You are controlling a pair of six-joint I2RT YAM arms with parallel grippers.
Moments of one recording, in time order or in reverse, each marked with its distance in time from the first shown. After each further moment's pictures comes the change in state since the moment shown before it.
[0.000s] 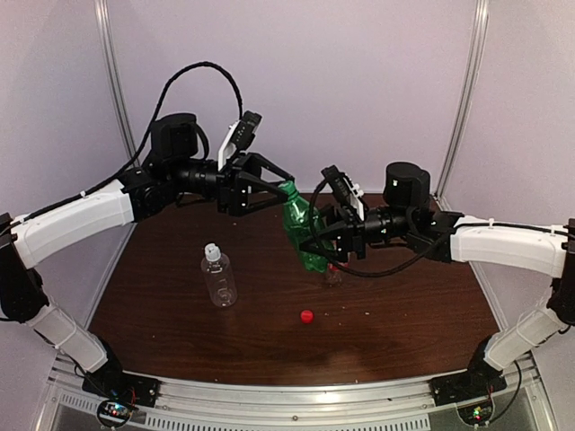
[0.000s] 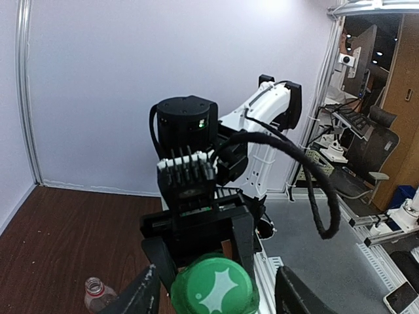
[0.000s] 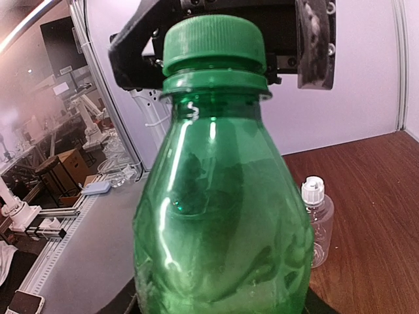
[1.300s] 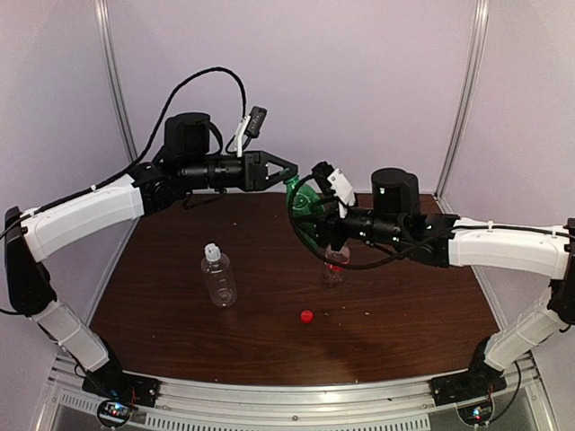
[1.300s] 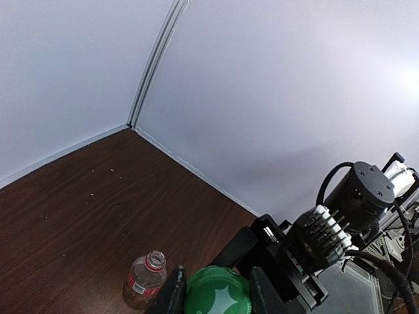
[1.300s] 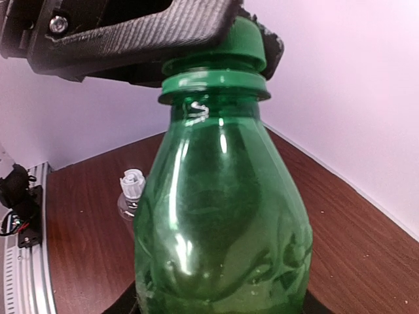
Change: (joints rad) left arm -0.006 0.065 0.068 -0.068 -0.503 -0.304; right arm 0.096 0.008 0.032 -0.119 0.775 -0.174
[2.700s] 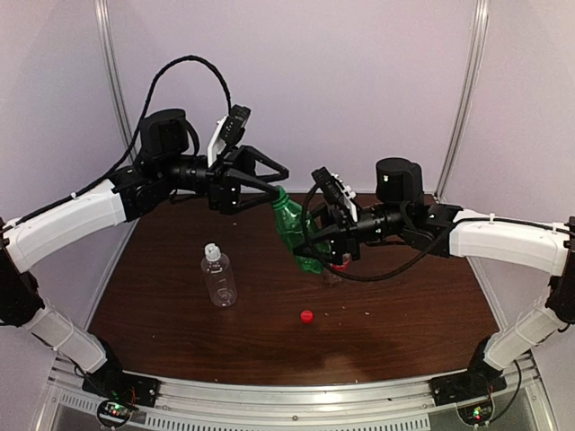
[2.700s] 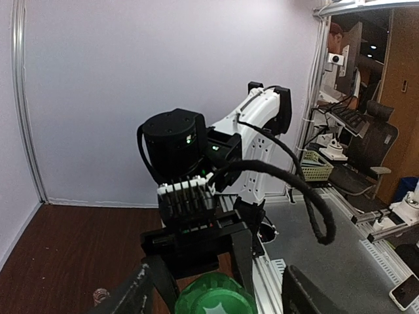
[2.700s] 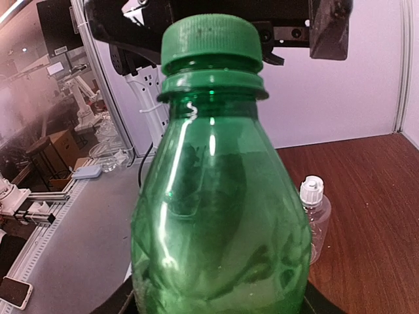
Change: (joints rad) left arm 0.016 -0.110 -0.074 0.087 0.519 0.331; right arm -0.060 0.010 0.047 -0.038 -0.732 0.042
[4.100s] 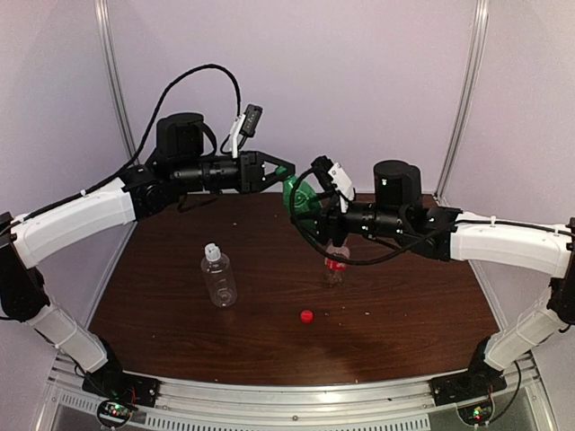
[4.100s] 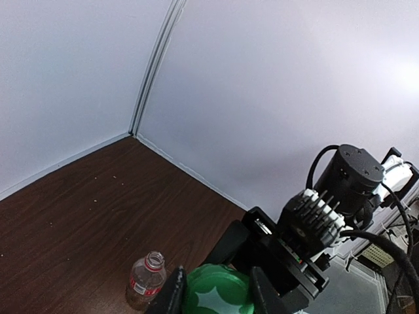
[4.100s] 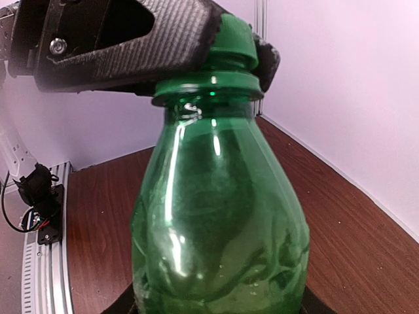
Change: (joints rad) left arm -0.042 0.052 0.041 -0.087 -0.563 -0.303; right arm 0.040 -0.008 -0.004 0.007 0.634 -0.046
